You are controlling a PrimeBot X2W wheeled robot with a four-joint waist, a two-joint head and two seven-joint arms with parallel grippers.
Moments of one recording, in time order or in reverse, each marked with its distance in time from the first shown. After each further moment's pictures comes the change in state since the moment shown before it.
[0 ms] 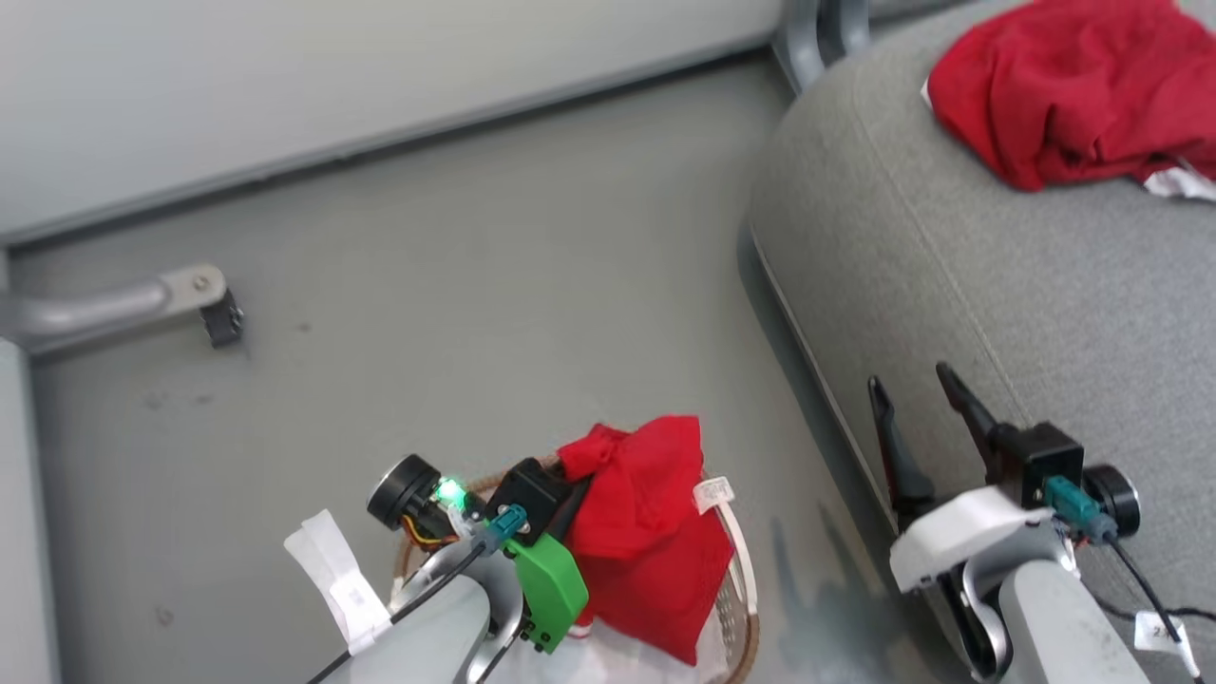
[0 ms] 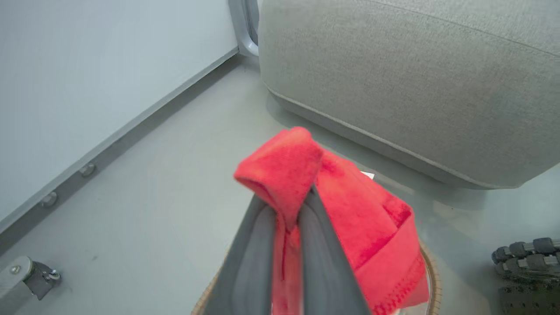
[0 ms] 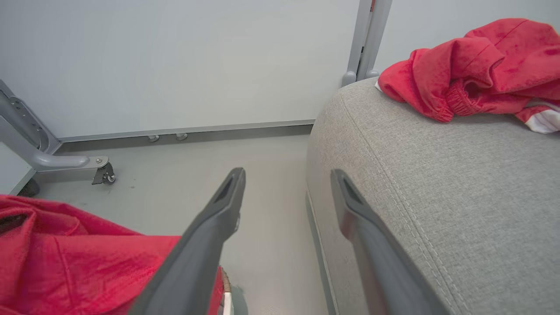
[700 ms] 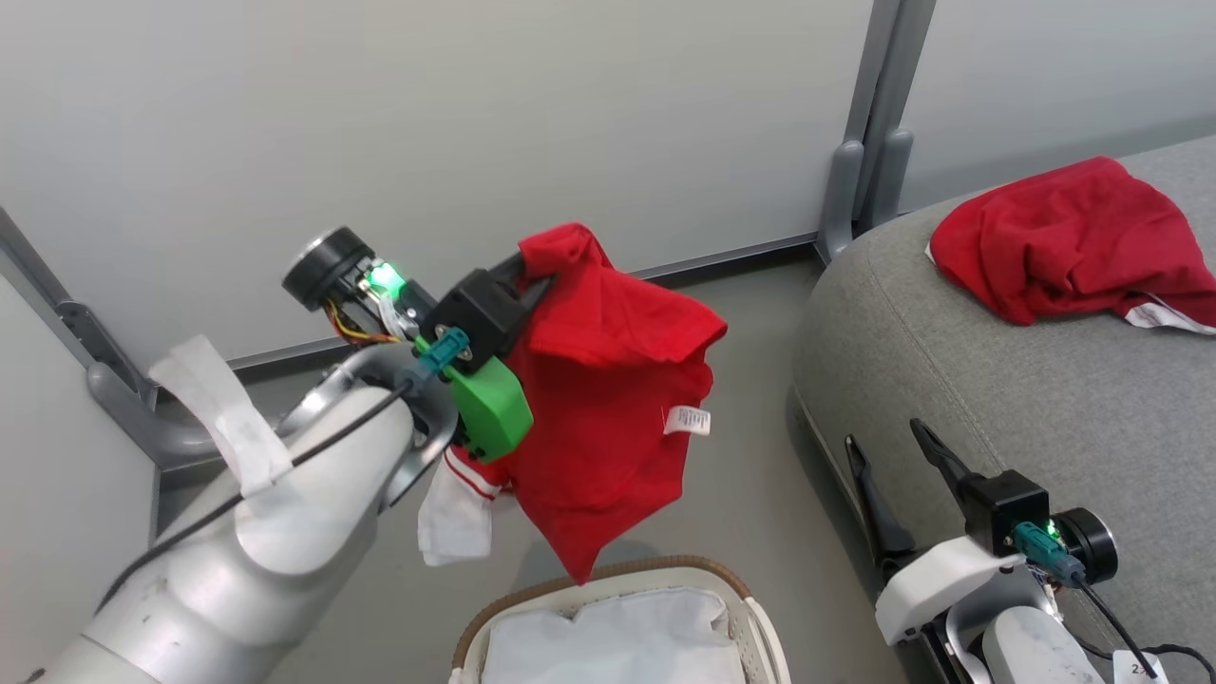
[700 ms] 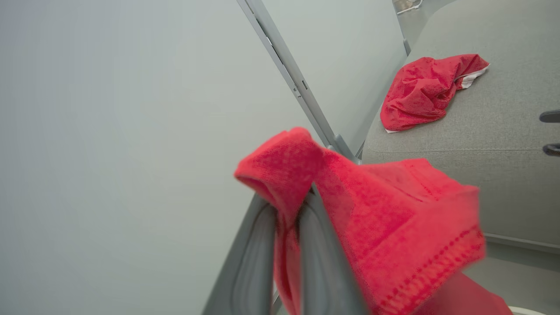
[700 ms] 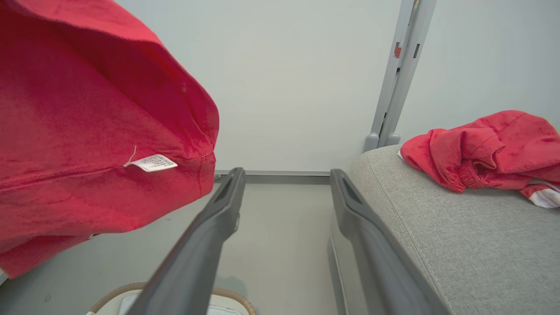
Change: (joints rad) left arm -0.274 0.196 -0.029 -0.281 0.007 -0.026 0.096; right arm 0.072 0.000 0.045 0.018 -0.022 0.000 0.000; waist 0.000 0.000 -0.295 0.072
